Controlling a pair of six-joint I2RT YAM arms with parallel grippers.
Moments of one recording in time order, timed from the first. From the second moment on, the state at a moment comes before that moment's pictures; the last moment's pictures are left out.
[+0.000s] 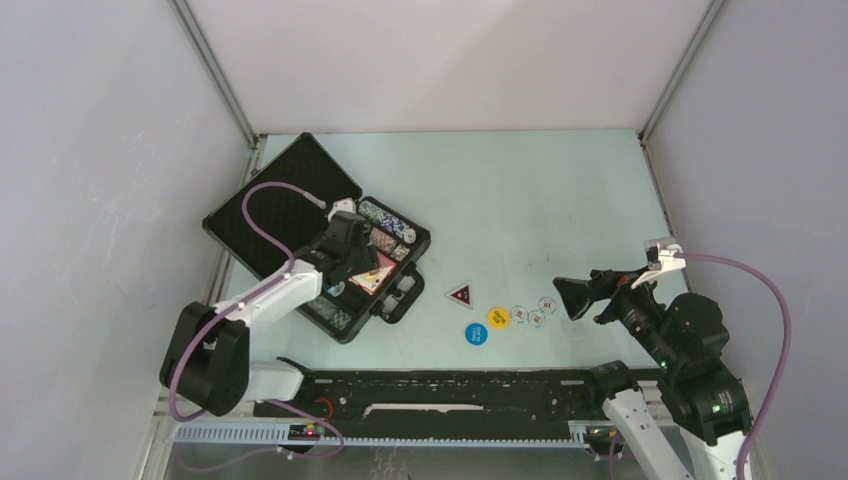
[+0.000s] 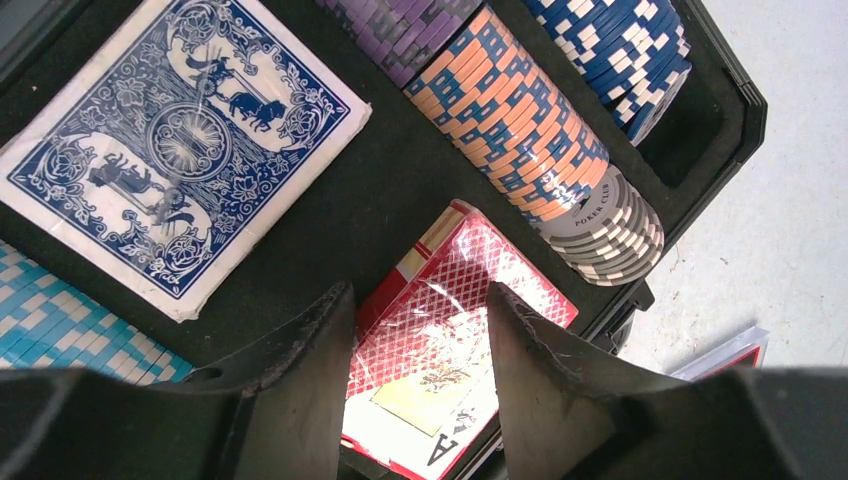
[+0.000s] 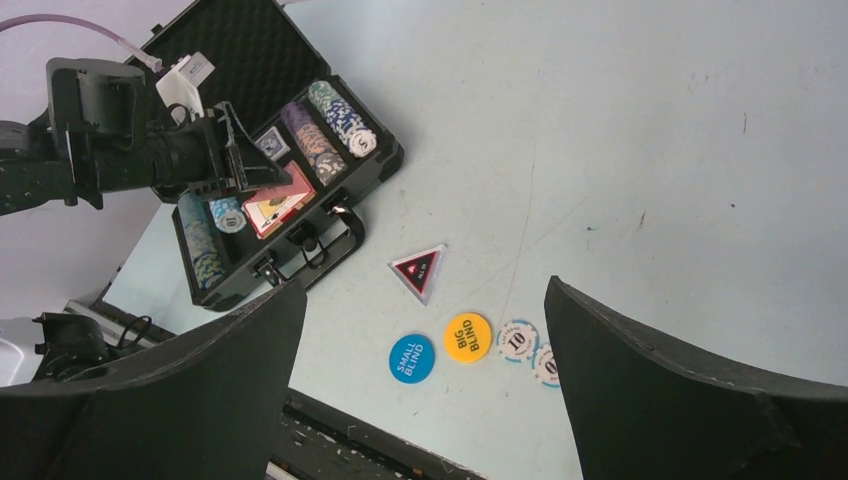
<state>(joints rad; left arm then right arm) -0.44 1.31 0.73 -0.28 -0.19 -0.60 0.27 0.28 0.87 -0.77 -0.19 0.37</state>
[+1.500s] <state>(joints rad) -0.48 1.22 0.72 -0.30 -0.09 -0.62 0.27 0.28 0.86 -0.77 -0.19 0.37</state>
